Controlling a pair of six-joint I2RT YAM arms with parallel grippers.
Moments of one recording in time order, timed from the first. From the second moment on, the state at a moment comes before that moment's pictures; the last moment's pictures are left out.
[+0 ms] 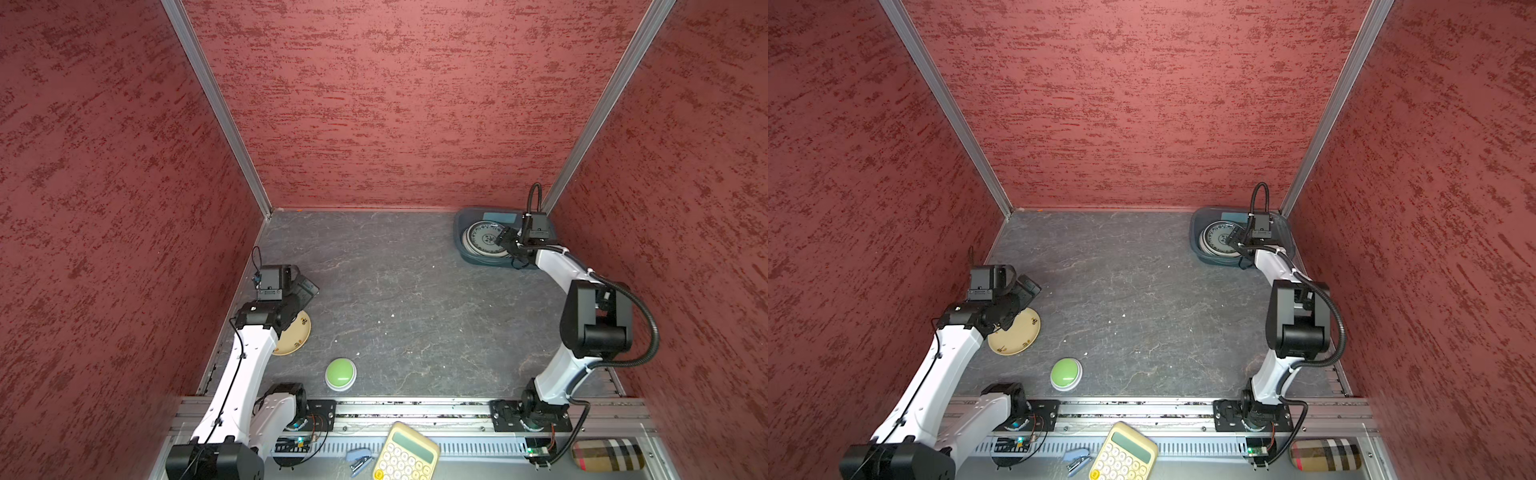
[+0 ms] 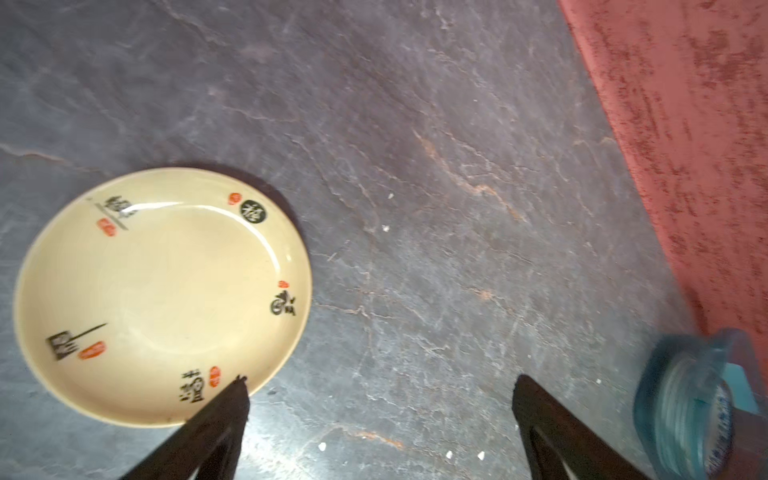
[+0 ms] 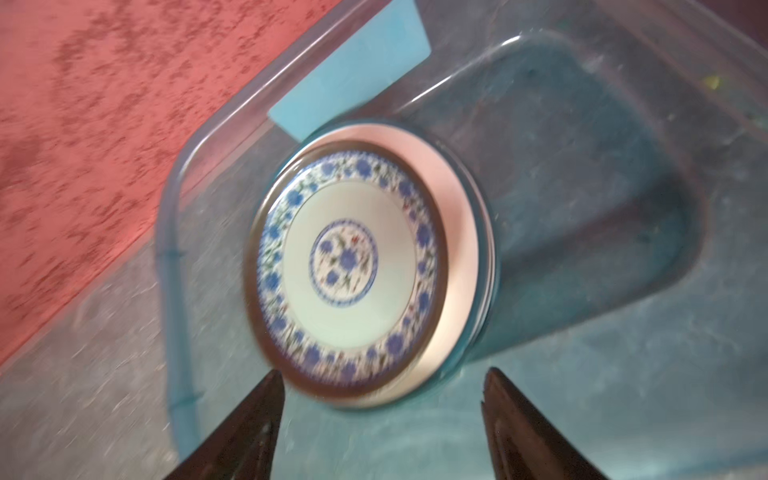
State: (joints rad) left arm 0.04 0.94 0.79 -0.82 -0.06 -0.86; right arm -0.09 1.70 1.23 -0.28 -0.10 0.58
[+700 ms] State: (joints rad) left arm 0.04 1.18 0.59 -0.64 -0.01 -0.88; right arm -0.02 1.24 0.94 -0.07 -0.59 0.70
